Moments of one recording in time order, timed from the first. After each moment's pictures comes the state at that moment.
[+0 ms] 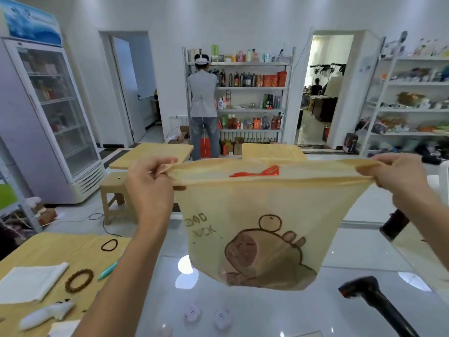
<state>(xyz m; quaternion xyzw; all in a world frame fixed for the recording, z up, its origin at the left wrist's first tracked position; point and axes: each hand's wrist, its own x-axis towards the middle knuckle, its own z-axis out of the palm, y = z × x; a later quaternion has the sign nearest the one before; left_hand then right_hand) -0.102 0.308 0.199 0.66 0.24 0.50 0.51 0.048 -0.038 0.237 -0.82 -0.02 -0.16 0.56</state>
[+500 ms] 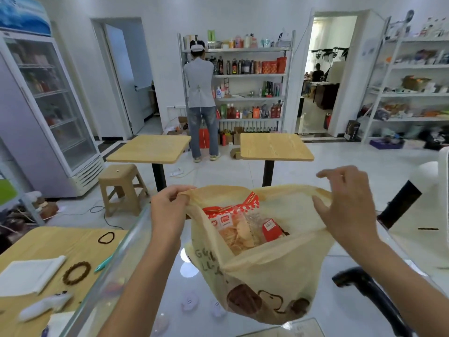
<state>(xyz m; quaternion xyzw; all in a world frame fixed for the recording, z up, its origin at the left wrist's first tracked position) -0.103 0.246 0.168 0.66 0.26 0.34 0.62 0.009 -0.007 0.162 -0.89 -0.22 -0.34 0.20</state>
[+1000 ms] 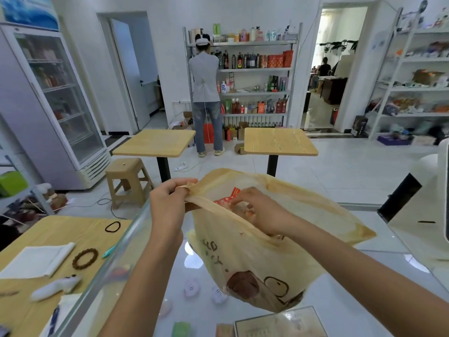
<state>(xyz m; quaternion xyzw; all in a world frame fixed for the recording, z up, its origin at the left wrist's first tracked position) -0.123 0.227 0.171 0.62 0.25 0.36 0.65 0.001 0.080 0.129 -0.87 -0.44 0.06 0.22</state>
